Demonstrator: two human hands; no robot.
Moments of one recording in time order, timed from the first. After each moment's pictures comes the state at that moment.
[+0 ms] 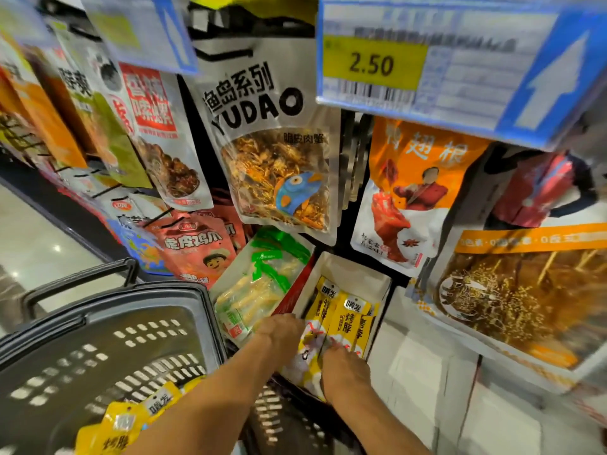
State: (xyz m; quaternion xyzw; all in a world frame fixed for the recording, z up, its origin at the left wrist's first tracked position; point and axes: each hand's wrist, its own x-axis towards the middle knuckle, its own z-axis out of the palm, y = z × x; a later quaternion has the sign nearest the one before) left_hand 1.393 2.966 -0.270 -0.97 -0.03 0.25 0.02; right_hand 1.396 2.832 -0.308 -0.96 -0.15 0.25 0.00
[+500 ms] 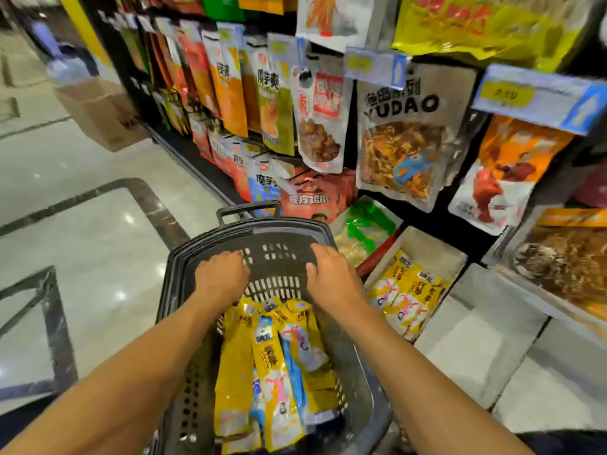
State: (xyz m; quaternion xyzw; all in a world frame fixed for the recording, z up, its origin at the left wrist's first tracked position) left_hand 1.131 3.111 -0.139 -0.92 -0.38 0.02 0.00; right_hand 1.246 2.937 -0.145 -0.88 -0.38 0.06 0.28
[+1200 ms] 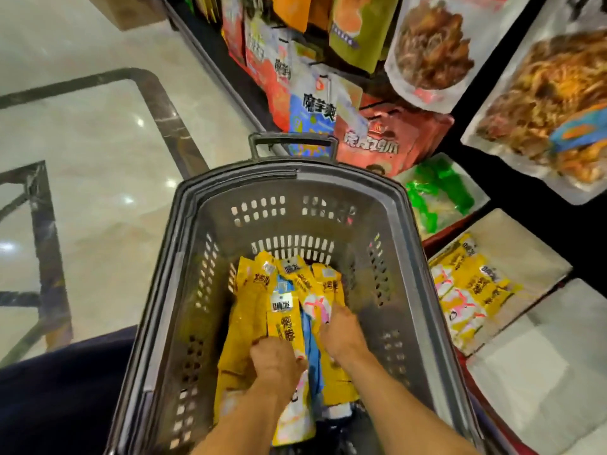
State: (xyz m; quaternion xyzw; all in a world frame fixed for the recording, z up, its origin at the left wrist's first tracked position) left_hand 1.091 3.028 -0.356 -0.82 -0.44 0.34 -0.12; right_hand 1.208 2.978 -0.379 -0.90 -0.25 0.33 0.13
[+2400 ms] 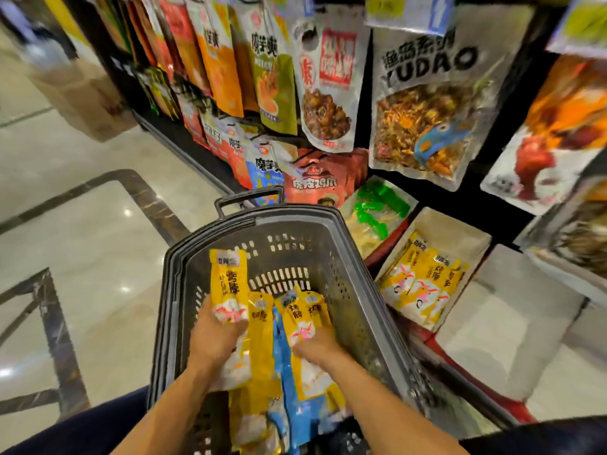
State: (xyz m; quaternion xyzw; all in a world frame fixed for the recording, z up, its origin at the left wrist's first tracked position) left_hand 1.050 3.098 -0.224 -0.68 -0.51 -0.15 -0.50; right_hand 1.179 2.964 -0.301 -0.80 -0.08 0.49 0.33
